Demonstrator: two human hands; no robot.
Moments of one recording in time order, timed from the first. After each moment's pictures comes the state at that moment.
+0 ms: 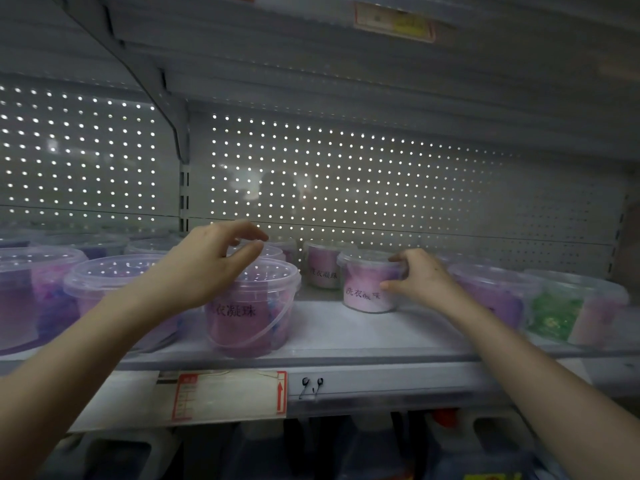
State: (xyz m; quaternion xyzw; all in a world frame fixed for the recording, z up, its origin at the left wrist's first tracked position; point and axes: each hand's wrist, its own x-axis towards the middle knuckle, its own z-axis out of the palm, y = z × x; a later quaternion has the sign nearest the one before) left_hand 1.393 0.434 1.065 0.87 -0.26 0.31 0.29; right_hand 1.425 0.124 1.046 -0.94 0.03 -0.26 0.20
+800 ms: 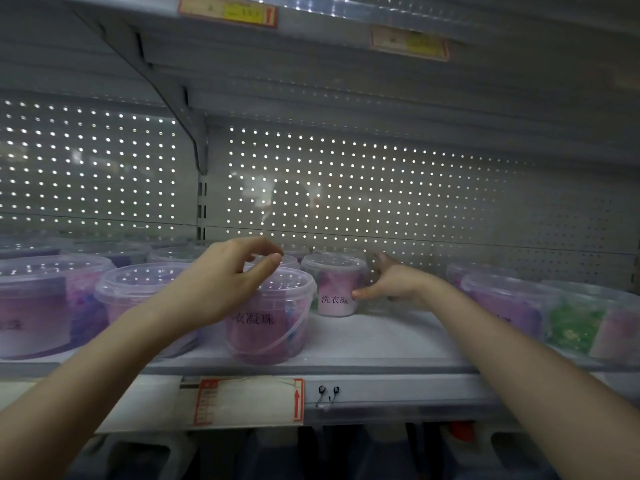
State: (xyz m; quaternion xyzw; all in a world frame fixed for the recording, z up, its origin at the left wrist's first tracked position) left_hand 1.384 0.437 1.063 0.86 -0.28 0.31 0.29; right_hand 1.478 0.150 1.052 -0.93 -0.02 -0.04 0.35
